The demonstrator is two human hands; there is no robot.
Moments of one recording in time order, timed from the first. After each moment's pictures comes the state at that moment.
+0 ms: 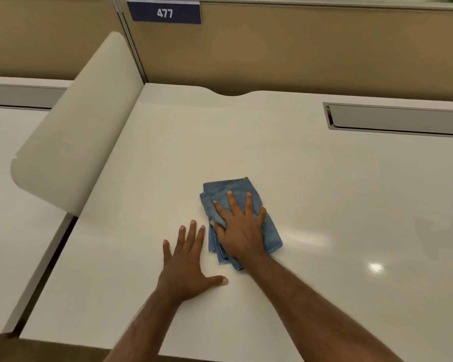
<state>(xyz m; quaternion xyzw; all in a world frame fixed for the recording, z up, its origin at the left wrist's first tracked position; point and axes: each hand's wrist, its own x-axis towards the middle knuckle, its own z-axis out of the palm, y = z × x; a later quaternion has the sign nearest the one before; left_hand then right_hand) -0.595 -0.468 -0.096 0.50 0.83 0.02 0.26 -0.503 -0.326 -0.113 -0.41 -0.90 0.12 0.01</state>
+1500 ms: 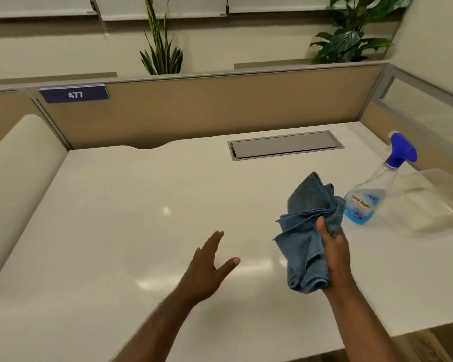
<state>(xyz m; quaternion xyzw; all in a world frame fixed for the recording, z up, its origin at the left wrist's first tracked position) -0.407 -0.359 -0.015 0.56 0.69 0.28 0.37 -0.168 -0.268 0.019 -0.49 -0.30 0.61 0.55</state>
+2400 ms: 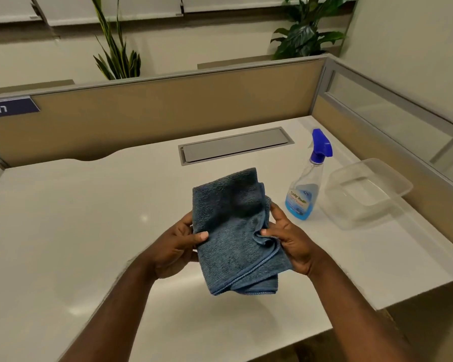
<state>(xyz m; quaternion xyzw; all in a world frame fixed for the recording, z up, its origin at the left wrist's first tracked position) -0.327 -0.265 0.031 0.39 0.40 0.43 0.71 -0.061 -0.206 0.021 -0.26 -0.37 0.83 0.33</state>
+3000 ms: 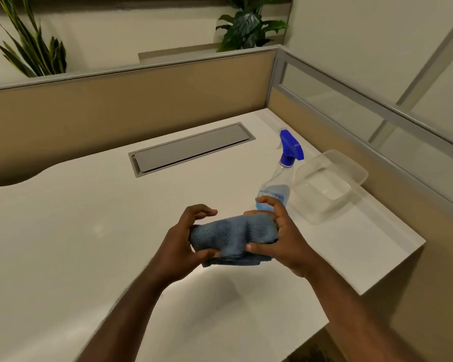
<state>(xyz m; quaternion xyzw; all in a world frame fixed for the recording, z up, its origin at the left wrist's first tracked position) -0.288 -0.198 0.029 0.69 0.46 0.38 0.41 -0.039 -0.191 0.036 -0.46 -0.58 0.56 0.39</state>
